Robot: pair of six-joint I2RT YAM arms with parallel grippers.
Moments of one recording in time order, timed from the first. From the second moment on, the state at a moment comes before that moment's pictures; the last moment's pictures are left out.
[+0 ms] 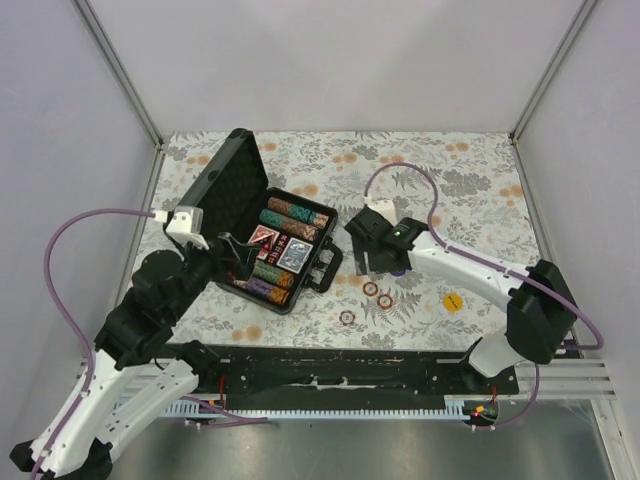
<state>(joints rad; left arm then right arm) -0.60 0.49 0.87 -0.61 -0.22 -0.42 0.84 1.57 1.23 -0.80 0.41 0.58</state>
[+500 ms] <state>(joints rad) -0.60 0.73 0.86 -0.46 -0.08 -0.43 0.50 1.28 0.78 -0.88 0.51 0.87</state>
